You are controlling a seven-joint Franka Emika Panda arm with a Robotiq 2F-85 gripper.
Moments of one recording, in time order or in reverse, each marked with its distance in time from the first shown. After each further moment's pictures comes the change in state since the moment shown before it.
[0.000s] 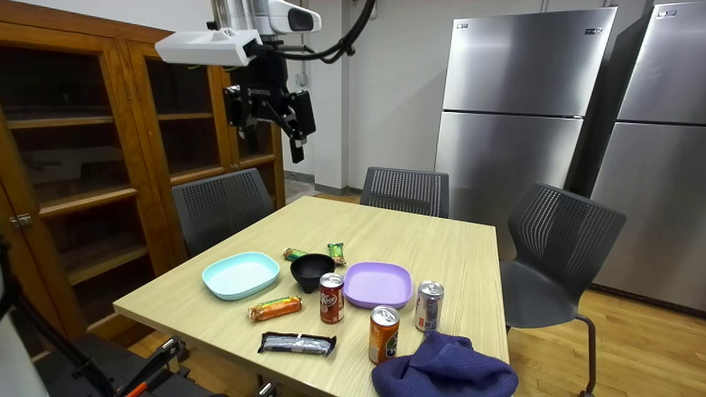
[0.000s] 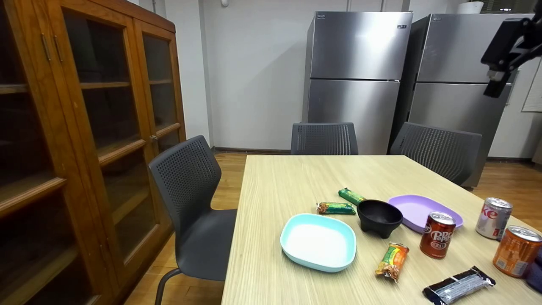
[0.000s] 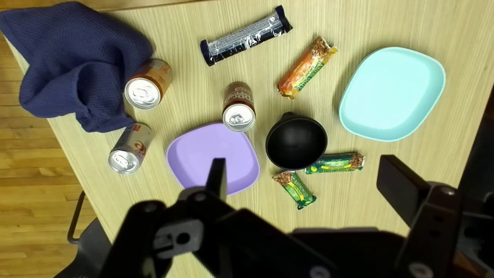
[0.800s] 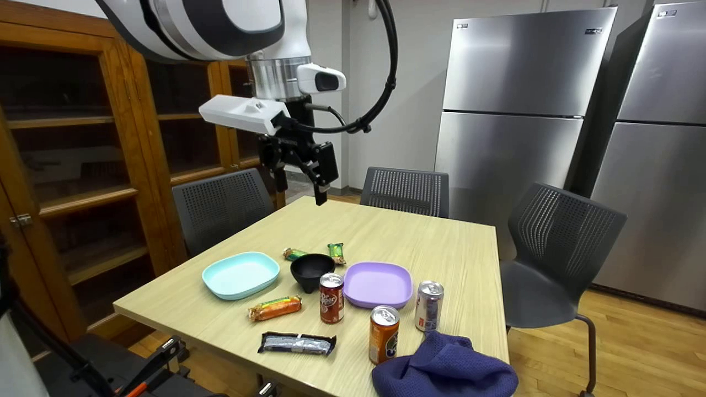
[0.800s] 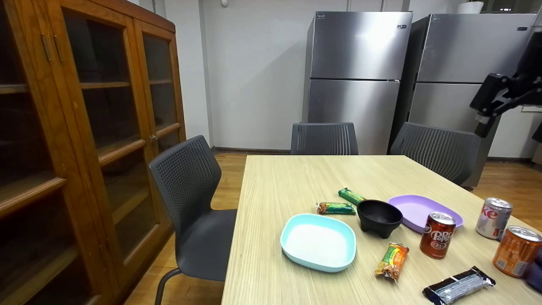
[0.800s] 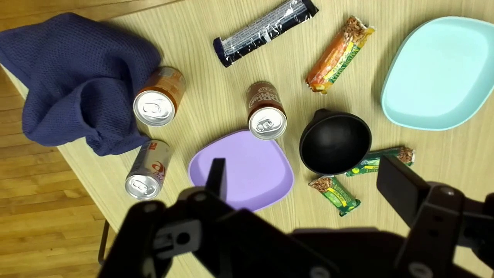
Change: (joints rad) arm -0.075 0.192 -0.002 -0.058 -0.001 0.253 0.046
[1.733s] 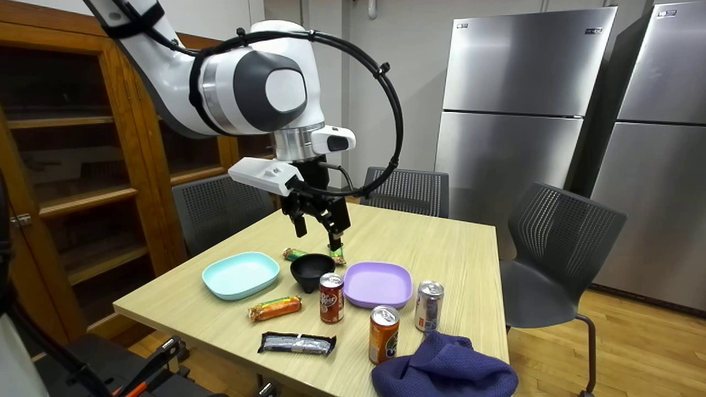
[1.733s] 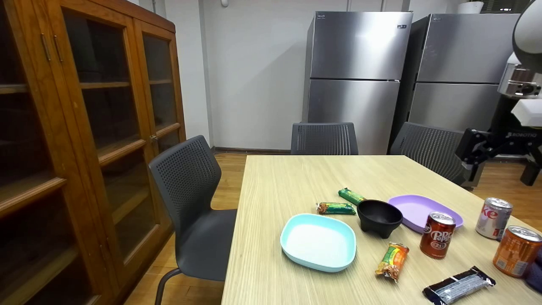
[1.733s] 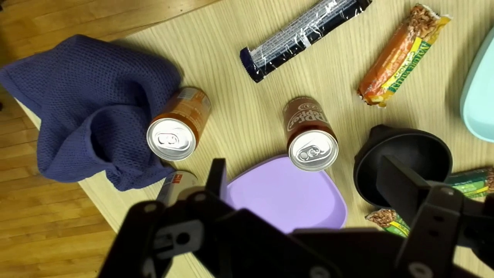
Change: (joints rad) arm -0.067 0.303 0.044 0.010 -0.159 0.235 0.207
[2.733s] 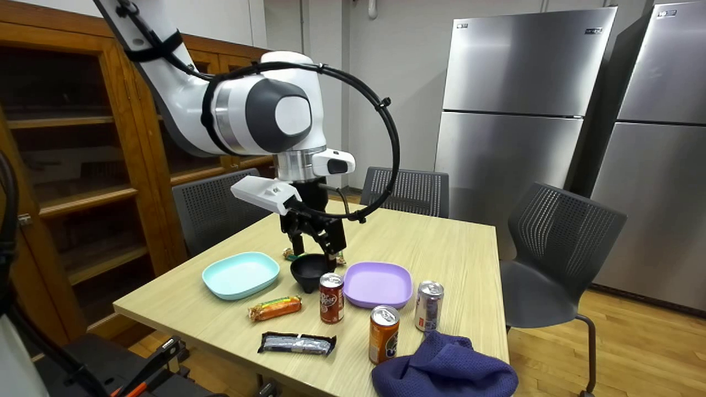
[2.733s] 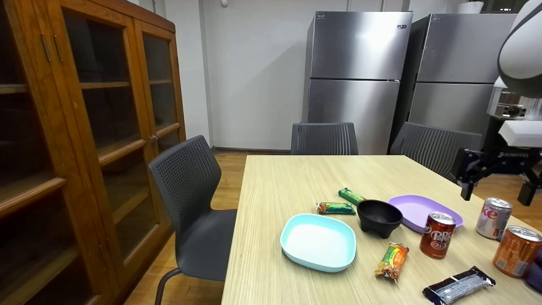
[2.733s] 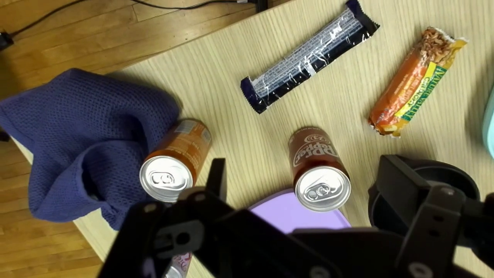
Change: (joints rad) arm 0.000 0.116 0.007 0.023 -0.011 0.007 0.050
